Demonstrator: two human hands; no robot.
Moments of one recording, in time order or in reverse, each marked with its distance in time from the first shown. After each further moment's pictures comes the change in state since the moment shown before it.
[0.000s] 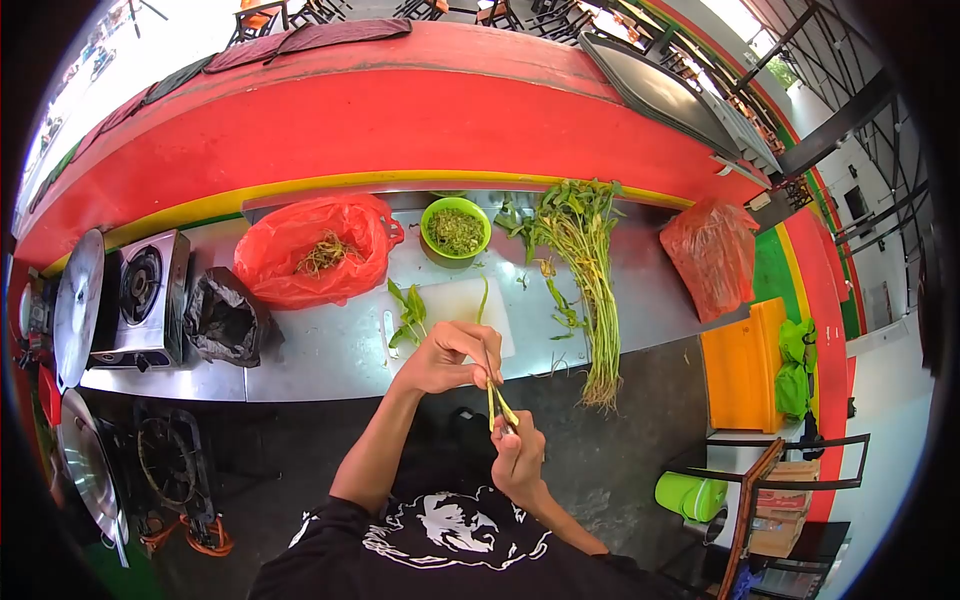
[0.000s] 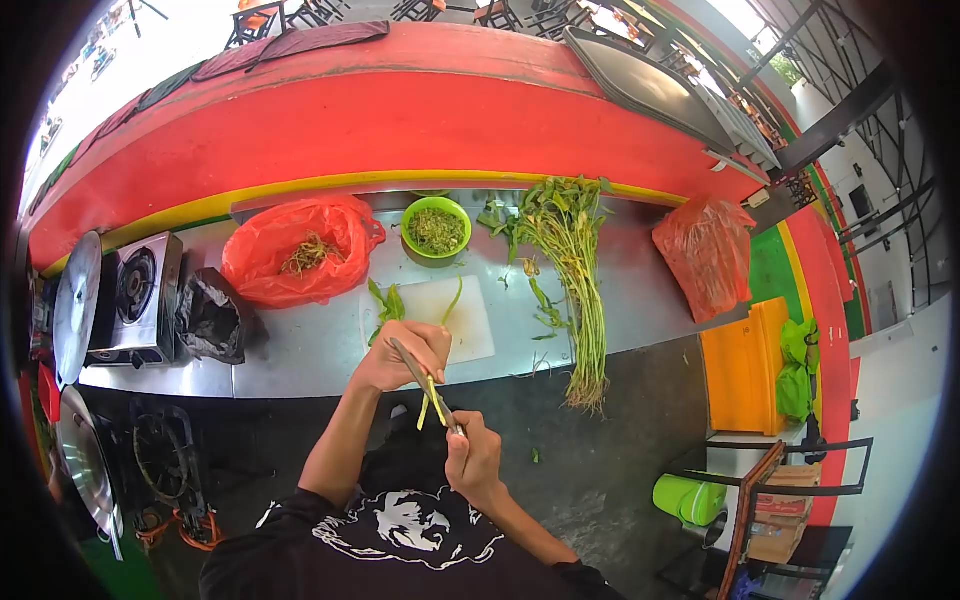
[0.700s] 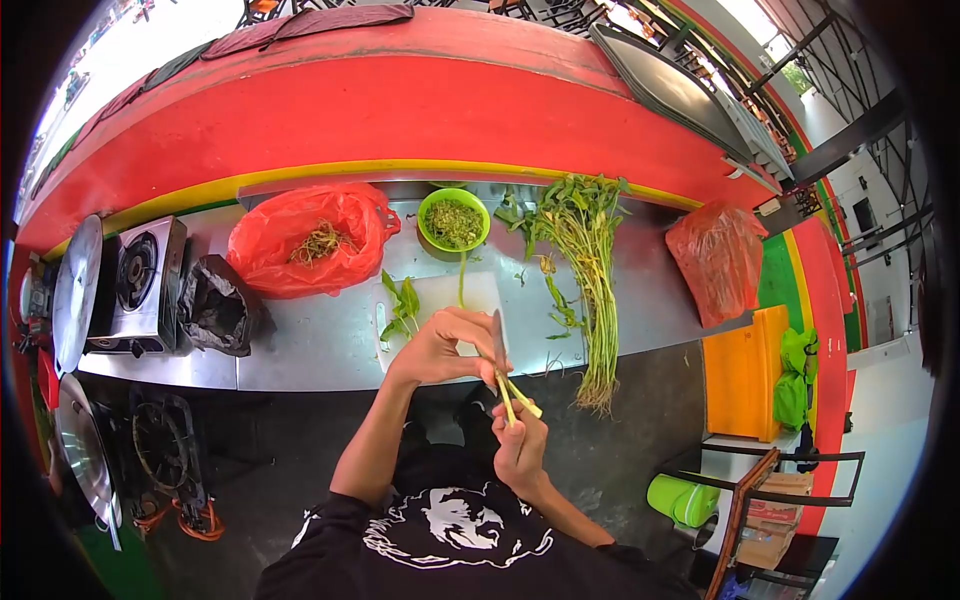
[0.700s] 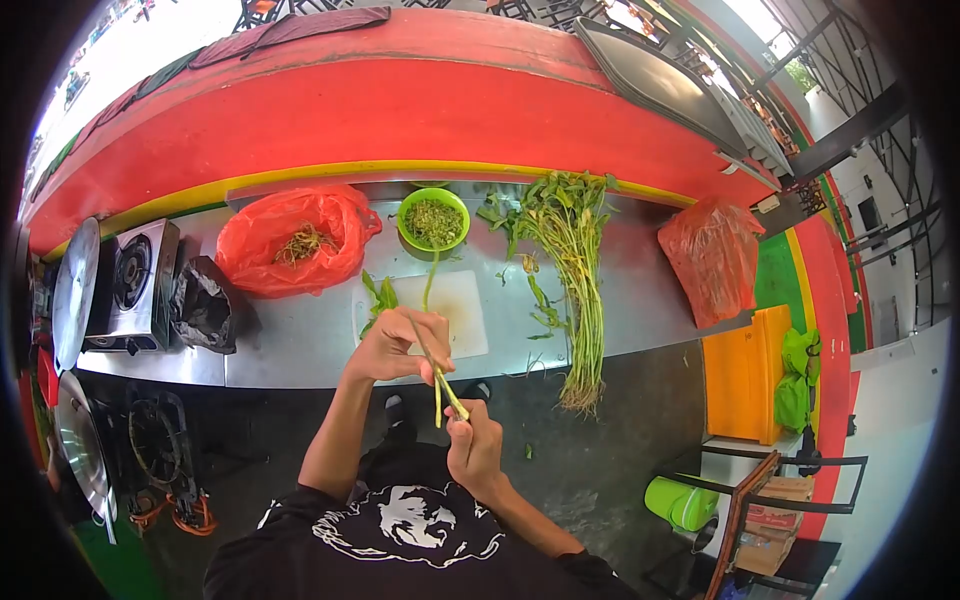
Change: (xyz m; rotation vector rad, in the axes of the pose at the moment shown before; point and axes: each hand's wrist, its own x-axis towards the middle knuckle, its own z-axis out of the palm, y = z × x) left_hand 0.021 -0.007 -0.002 0.176 0.018 -0.041; right_hand 0.022 0.018 -0.020 0.104 -0.054 0.059
